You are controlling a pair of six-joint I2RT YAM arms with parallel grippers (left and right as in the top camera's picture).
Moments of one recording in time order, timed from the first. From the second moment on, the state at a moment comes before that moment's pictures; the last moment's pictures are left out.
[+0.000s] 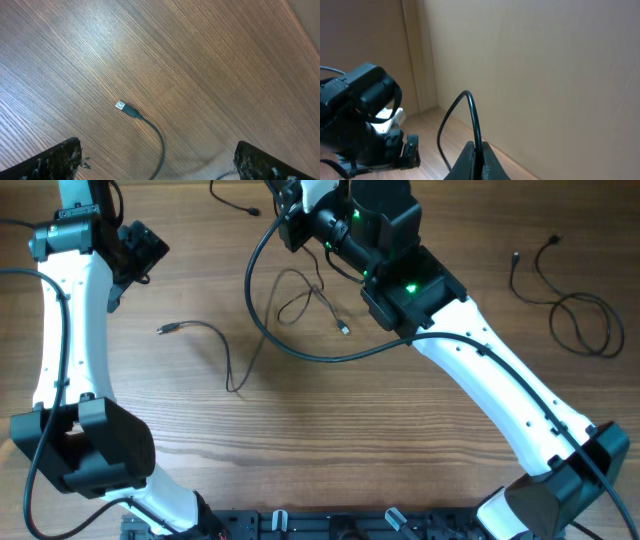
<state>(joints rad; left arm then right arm) 0.18 1.84 1.78 -1.10 -0.11 -0.66 0.63 1.71 1.69 0.02 -0.17 -0.02</state>
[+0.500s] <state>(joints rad) 0.18 1.84 1.78 -1.10 -0.11 -0.66 0.63 1.71 1.69 -0.08 -0.16 -0.02</state>
